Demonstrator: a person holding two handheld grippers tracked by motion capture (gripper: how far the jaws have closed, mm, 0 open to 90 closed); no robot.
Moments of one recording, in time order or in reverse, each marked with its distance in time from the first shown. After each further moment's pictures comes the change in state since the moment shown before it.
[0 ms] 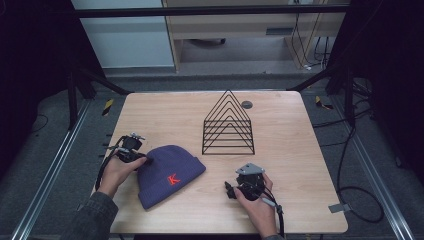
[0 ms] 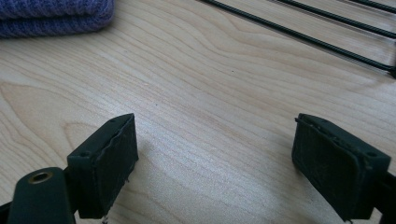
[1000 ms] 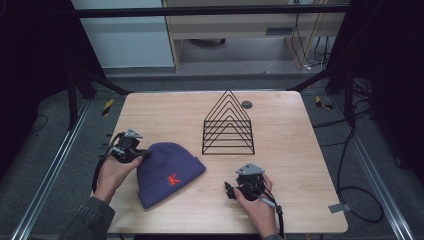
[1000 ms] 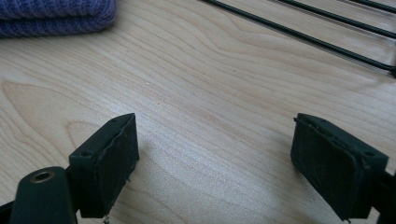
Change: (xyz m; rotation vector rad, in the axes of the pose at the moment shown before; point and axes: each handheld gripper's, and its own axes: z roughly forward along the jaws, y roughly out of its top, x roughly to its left) left arm -0.023 0.003 -0.043 -0.144 0.020 0.095; right arm 0.001 0.000 -0.001 -0.002 0.001 0.000
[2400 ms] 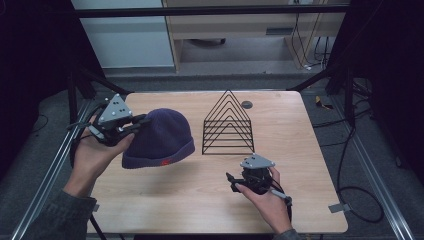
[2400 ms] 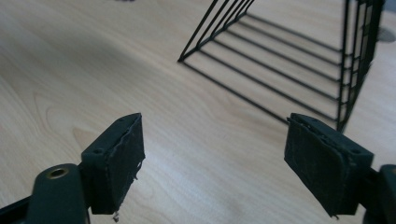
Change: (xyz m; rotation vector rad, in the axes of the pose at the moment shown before) left arm -0.062 0.083 -0.152 -0.352 0.073 0.375; right arm -0.005 0.040 -0.051 -0.135 0.041 -0.088
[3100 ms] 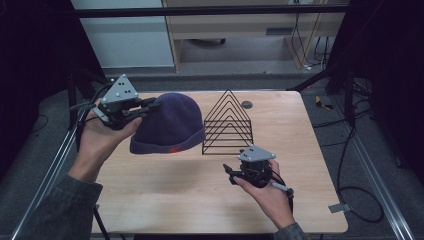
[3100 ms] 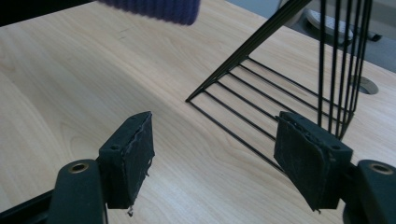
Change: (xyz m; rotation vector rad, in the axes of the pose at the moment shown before) left arm 0.005 0.043 -0.001 -0.098 -0.045 0.016; right arm 0.004 0.037 -0.020 -0.053 0.030 -0.073
